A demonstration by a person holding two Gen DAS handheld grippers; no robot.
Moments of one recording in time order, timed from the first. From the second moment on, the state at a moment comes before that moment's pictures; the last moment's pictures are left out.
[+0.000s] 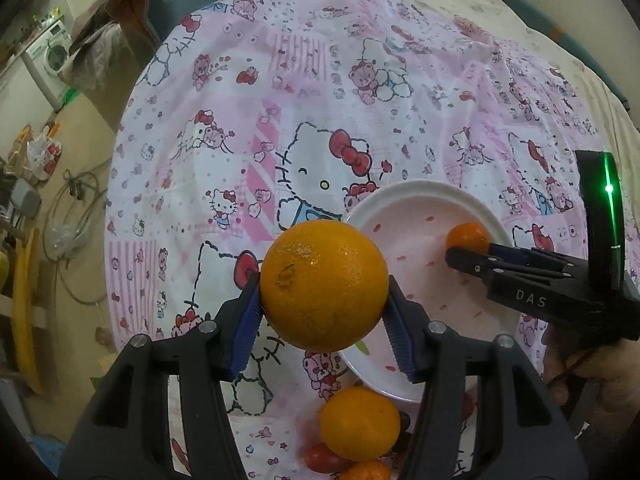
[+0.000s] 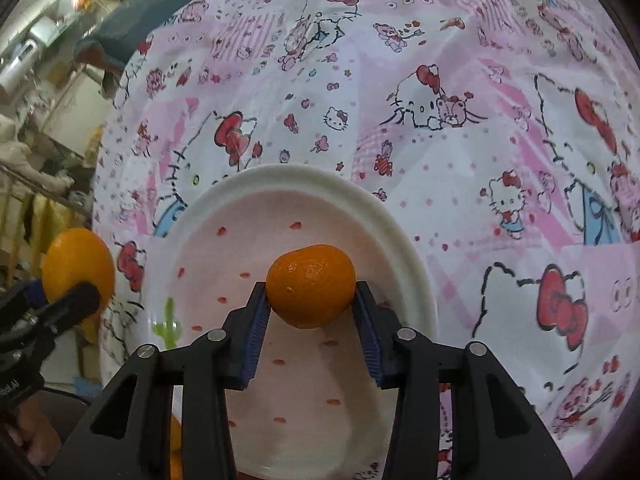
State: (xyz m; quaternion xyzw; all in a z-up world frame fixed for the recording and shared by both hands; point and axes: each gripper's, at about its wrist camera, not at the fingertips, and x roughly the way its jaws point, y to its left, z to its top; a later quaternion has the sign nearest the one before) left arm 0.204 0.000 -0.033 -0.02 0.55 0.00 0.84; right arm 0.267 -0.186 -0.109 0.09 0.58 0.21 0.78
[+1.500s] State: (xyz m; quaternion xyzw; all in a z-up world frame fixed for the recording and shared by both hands) left arm 0.246 -0.059 -0.090 0.00 0.57 -0.06 0.82; right arm 0.219 -0.285 -0.056 0.20 0.54 0.12 0.81
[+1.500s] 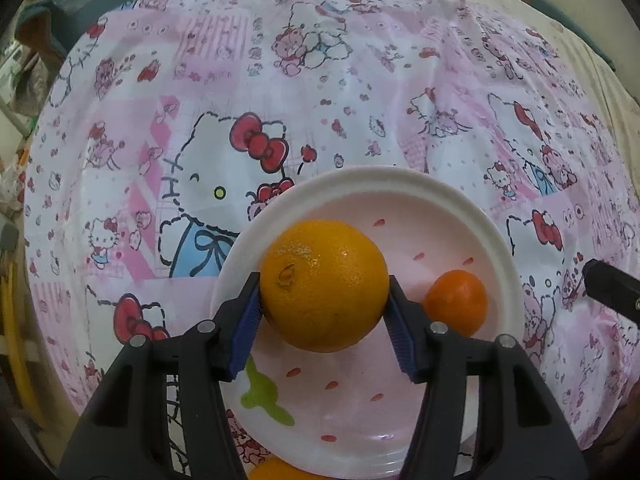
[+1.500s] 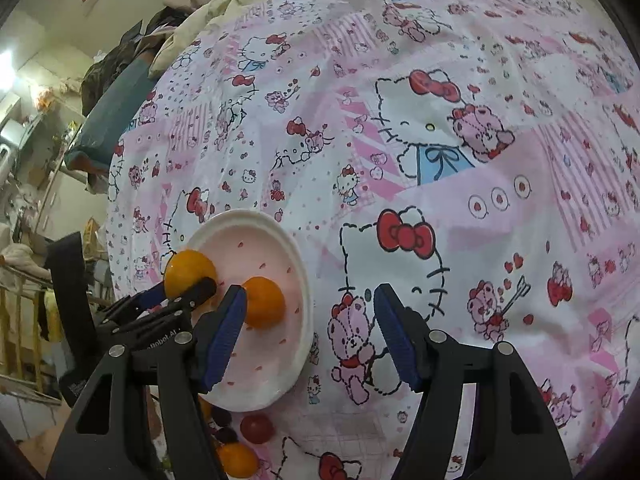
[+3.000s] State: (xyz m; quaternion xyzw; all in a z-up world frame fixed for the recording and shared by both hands) left arm 0.128 0.013 -0.034 -0.09 0.58 -0.03 0.81; right arm 0.161 -0.256 -0.027 0.17 0.53 0.16 0.81
